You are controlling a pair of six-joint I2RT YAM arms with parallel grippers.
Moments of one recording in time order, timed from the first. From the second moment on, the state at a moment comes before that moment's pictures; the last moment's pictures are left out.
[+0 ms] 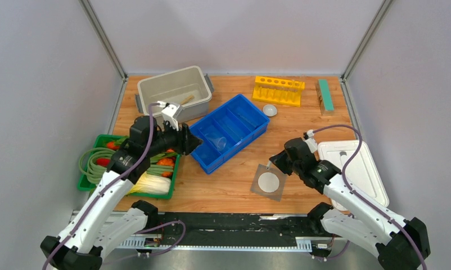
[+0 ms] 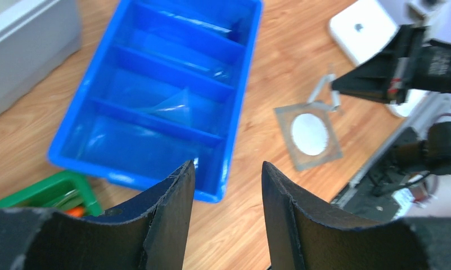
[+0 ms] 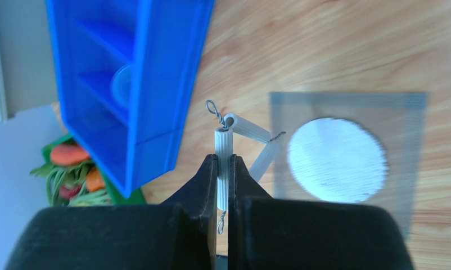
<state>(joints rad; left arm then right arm) -0.45 0.83 0.88 -0.42 0.39 -0.24 0.65 0.88 0.61 -0.51 0.23 1.25</state>
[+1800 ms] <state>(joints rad) -1.08 1.35 1.02 -0.24 -0.15 -0.12 0.90 0.93 0.76 -0.36 0.37 1.46</state>
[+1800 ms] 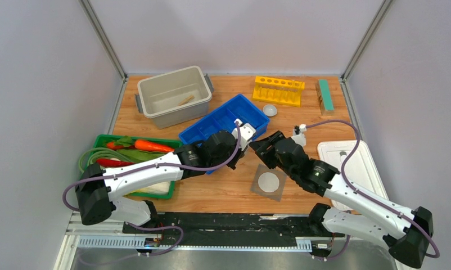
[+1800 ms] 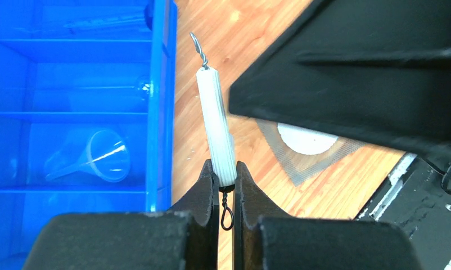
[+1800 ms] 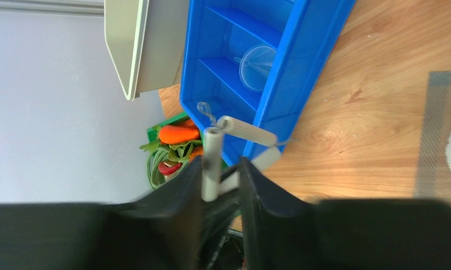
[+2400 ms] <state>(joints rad) -0.77 1.28 1.12 -0.42 -0.15 -0.13 0.90 0.47 0.57 -0.50 0.57 1.06</state>
